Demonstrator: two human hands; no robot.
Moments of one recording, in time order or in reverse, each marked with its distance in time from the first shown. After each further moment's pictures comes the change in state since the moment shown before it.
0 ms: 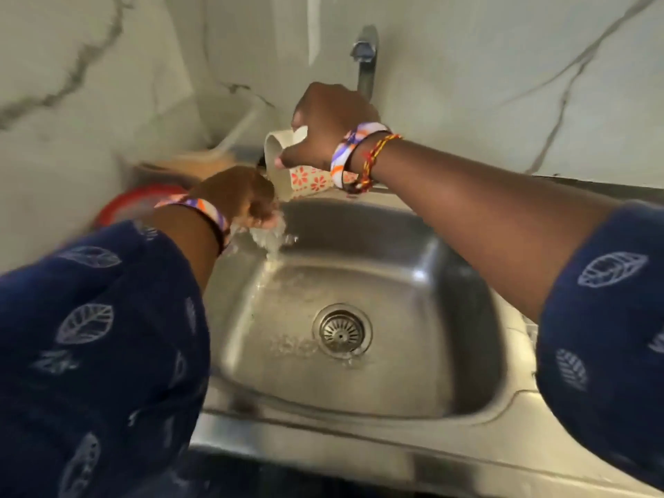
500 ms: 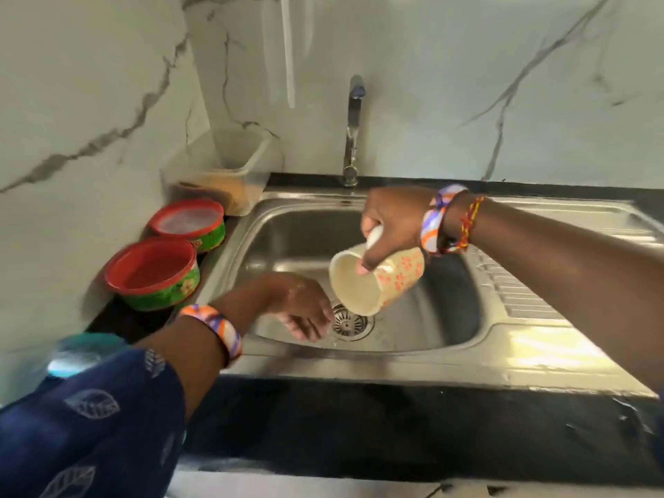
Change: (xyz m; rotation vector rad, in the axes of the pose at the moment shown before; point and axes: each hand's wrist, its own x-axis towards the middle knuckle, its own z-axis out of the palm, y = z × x) left_hand -0.260 -0.055 0.104 0.597 -0.506 0.082; right_hand -0.141 -0.034 -0.045 -0.108 -0.505 -0.035
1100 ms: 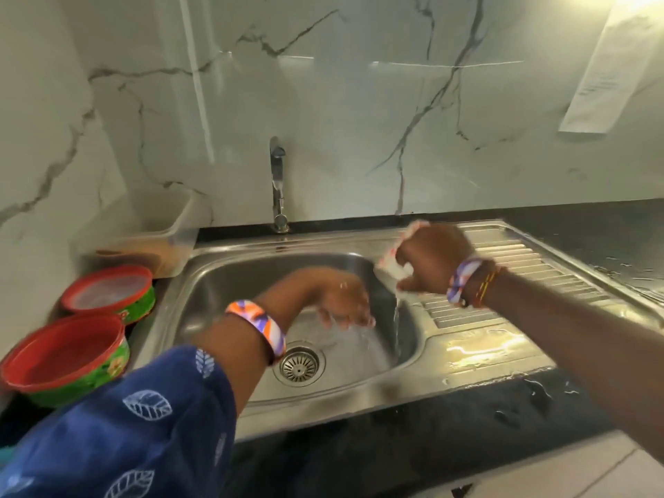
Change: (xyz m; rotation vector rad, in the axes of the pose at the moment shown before) left_hand -0.009 0.123 0.016 0.640 -0.015 0.392; right_hand -0.093 0.037 0.017 -0.474 0.257 0.479
